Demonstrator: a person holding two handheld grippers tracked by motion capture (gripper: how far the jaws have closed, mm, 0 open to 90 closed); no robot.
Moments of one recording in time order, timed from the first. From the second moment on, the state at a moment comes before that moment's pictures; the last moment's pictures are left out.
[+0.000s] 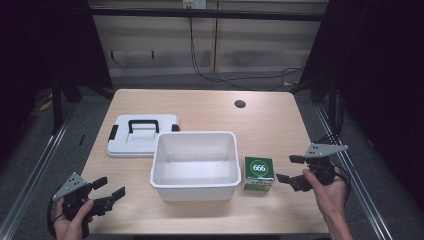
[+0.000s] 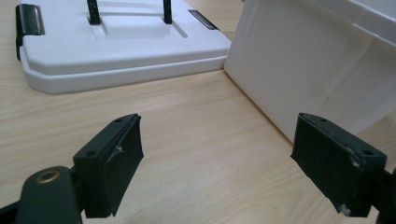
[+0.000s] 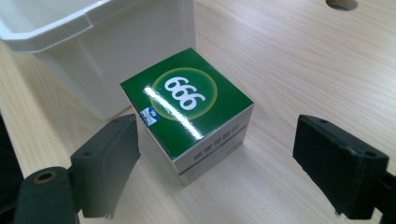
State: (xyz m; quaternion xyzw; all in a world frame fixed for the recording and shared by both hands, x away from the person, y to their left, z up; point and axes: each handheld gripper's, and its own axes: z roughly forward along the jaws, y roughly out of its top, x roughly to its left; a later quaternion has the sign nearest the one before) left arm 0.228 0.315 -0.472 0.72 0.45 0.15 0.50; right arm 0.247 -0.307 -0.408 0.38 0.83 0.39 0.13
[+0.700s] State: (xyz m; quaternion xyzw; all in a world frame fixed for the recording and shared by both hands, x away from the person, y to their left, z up) left arm 0.227 0.317 -0.471 0.72 0.46 0.14 0.50; right arm 0.271 -0.281 -0.372 0.29 0.89 0.33 0.13
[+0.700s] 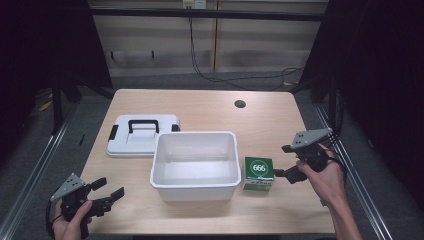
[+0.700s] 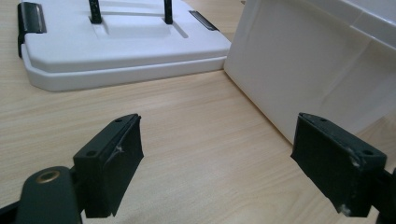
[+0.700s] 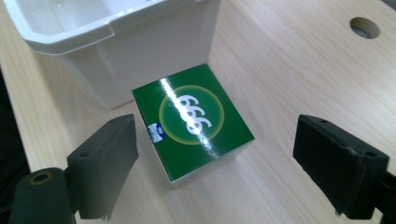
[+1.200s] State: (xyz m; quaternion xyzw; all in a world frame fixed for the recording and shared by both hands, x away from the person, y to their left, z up) left arm 0.226 0.318 -0.471 0.72 0.45 0.14 0.50; right arm 0.287 -0.250 -0.374 0.23 0.93 0.28 0.10
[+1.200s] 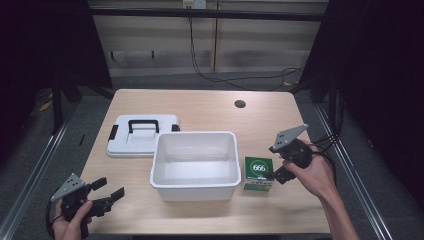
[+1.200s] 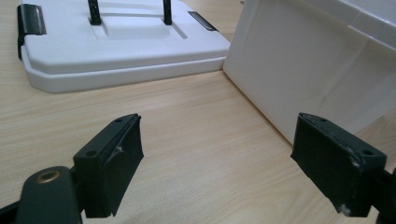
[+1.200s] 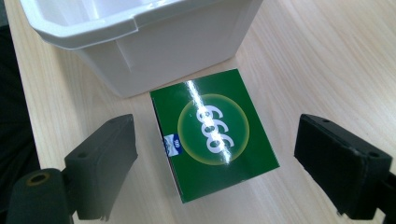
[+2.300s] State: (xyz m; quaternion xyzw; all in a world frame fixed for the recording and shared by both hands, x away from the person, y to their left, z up) left arm 0.227 0.317 -0.472 0.72 0.46 0.14 0.50; right arm 0.319 -0.217 -0.387 0.15 0.97 0.17 0.03
